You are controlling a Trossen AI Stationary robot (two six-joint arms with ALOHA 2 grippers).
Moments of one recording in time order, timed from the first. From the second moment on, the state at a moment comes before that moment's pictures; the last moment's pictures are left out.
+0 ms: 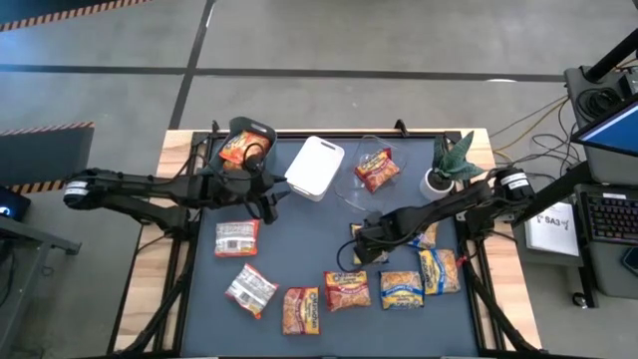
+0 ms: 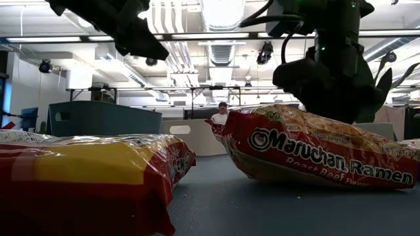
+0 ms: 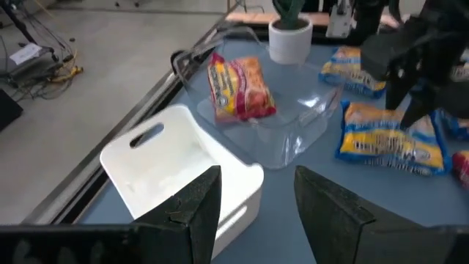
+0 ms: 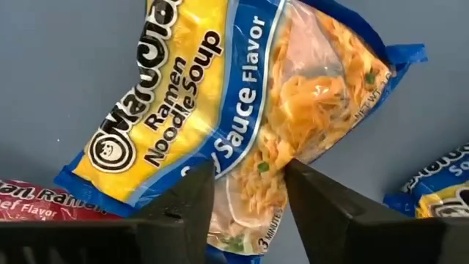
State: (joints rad) left arm 0.04 1.06 0.74 -0.14 -0.35 -0.04; right arm 0.21 1.68 1.03 -0.76 0.03 1.25
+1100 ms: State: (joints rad) left arm -0.09 1.21 0.69 -0.15 -0.21 -0.18; right arm 0.18 1.55 0.95 -0.24 0.12 0.88
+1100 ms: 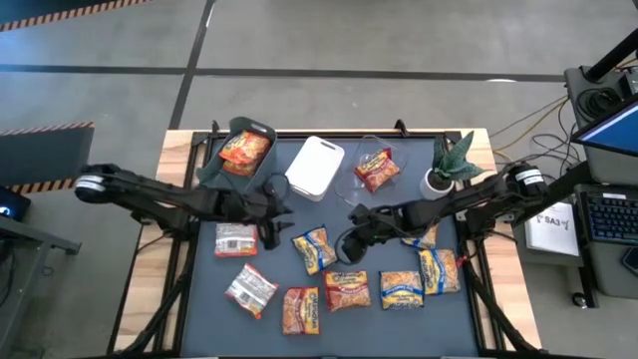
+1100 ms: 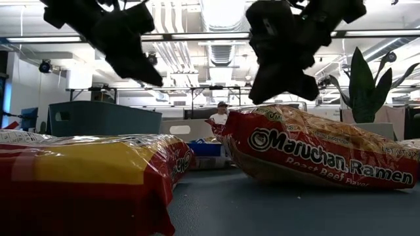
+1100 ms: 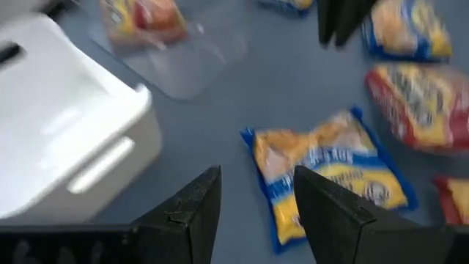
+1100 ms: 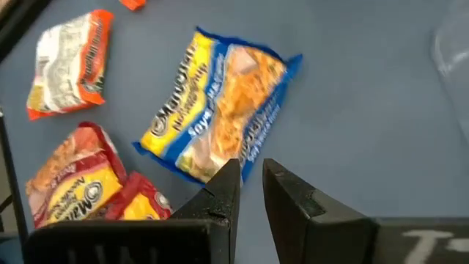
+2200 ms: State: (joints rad) left arm -0.15 1.25 0.70 -0.08 -0.15 -0.15; right arm 0.20 1.34 0.98 -0.24 -0.03 1.04
